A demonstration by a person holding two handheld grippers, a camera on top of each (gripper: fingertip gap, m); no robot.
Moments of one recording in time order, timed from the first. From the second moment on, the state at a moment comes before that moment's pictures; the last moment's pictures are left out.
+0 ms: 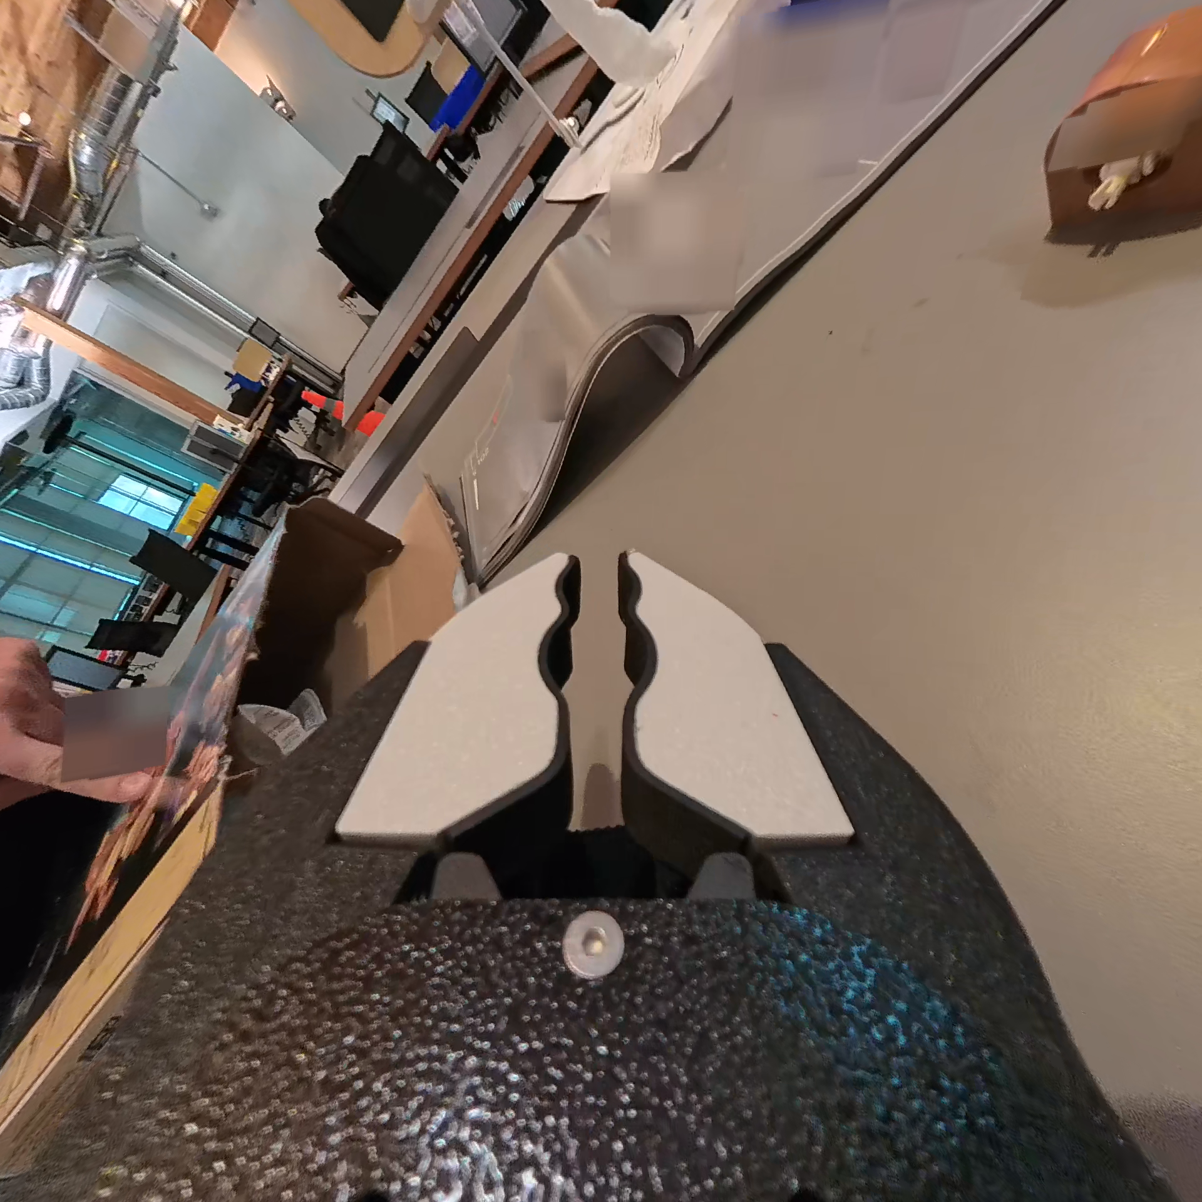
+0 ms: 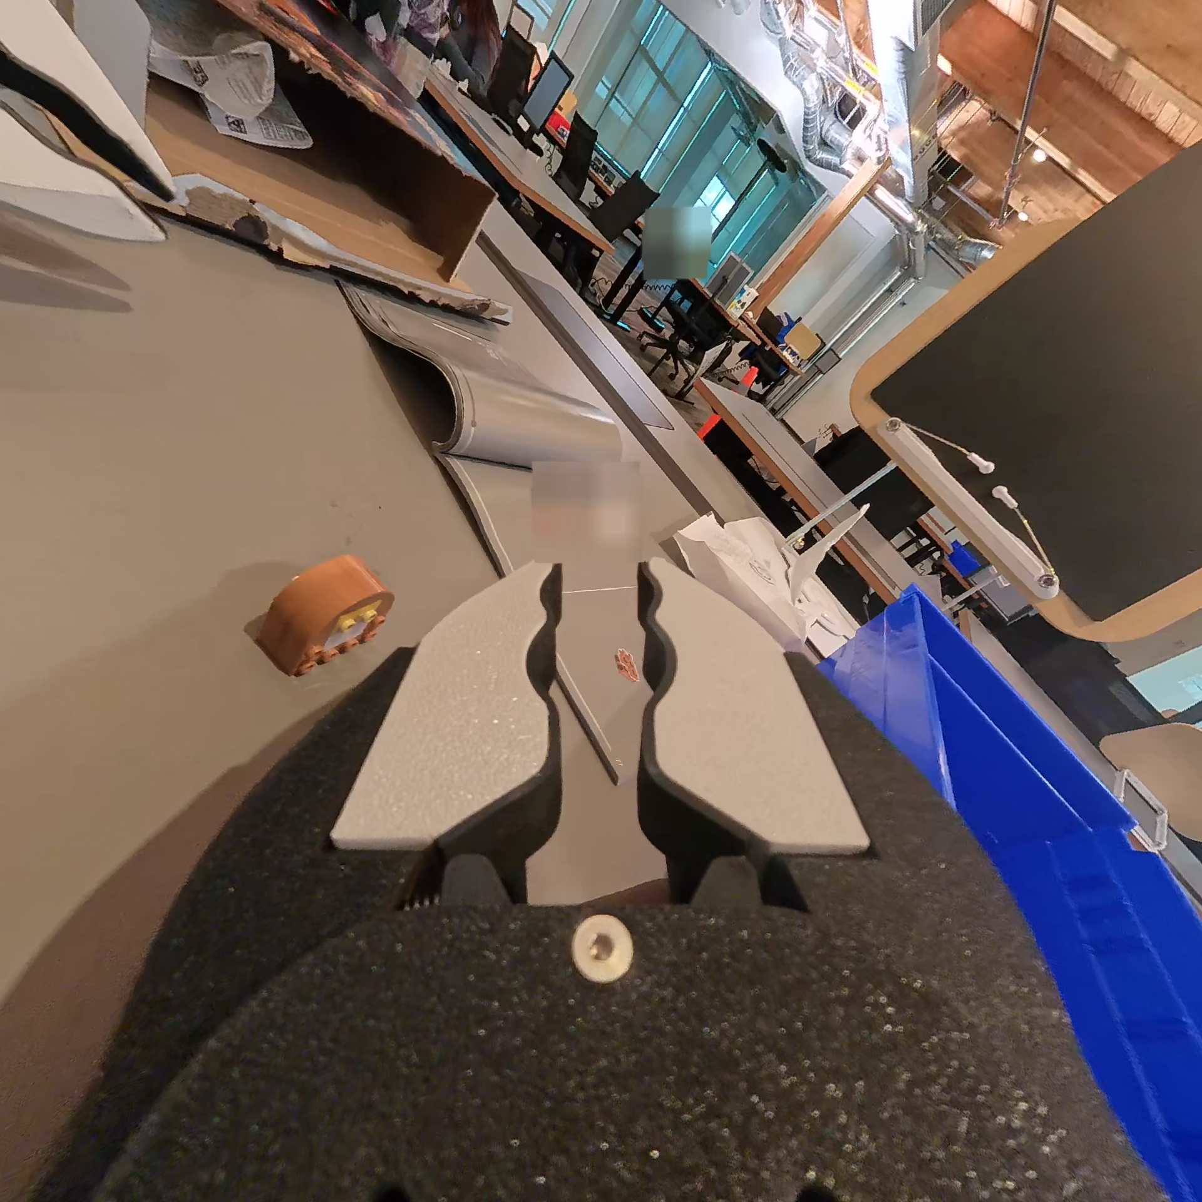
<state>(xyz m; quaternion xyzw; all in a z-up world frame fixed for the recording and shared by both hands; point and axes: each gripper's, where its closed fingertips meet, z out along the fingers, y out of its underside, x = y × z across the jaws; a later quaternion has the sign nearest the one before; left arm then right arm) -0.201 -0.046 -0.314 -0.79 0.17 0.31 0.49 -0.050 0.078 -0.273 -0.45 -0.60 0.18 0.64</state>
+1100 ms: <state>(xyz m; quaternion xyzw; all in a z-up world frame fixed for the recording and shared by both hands) -0.198 -0.050 -0.315 -0.78 0.18 0.35 0.49 -0.009 0.066 -0.238 -0.48 -0.53 0.18 0.68</state>
